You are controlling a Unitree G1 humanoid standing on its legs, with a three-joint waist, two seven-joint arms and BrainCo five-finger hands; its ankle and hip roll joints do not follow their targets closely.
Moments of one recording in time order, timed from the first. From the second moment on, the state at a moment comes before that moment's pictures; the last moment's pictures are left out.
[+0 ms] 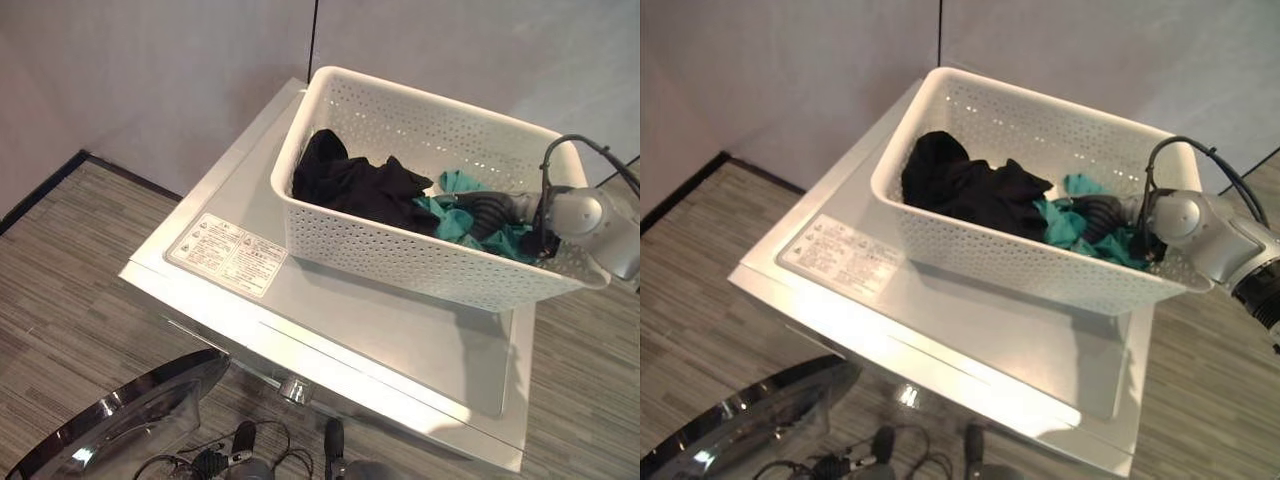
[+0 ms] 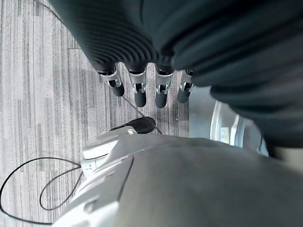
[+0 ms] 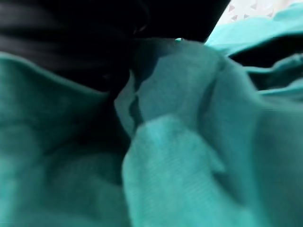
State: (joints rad) left arm -0.04 0.30 -0.33 1.26 0.01 -0.09 -0.05; right arm -1.10 -1.22 1.03 0.34 0.23 -0.09 0.44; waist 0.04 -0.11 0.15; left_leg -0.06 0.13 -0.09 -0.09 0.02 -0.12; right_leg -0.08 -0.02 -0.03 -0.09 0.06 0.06
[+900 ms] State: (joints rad) left arm -0.05 0.26 -0.33 1.28 0.05 -0.09 -0.05; right arm -1.12 -1.34 0.68 0.33 0.39 -0.14 0.29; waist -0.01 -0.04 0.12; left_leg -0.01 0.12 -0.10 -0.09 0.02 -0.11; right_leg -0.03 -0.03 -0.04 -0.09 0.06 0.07
